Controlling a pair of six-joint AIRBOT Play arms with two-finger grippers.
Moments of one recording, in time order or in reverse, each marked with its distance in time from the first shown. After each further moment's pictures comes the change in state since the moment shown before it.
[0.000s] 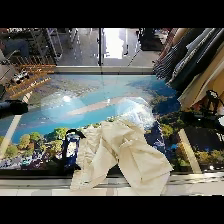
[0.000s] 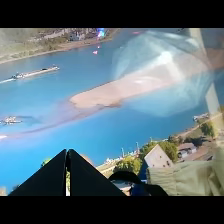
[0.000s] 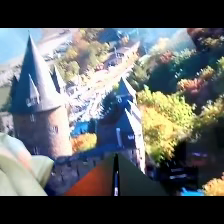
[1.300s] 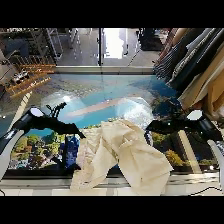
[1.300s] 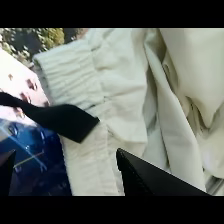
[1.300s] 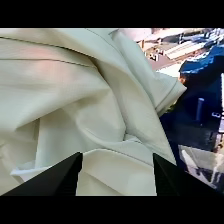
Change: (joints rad) left arm -0.268 -0.616 0.029 -0.239 -0.259 0.154; right arm 0.254 -0.202 -0.001 0.160 0.249 -0.006
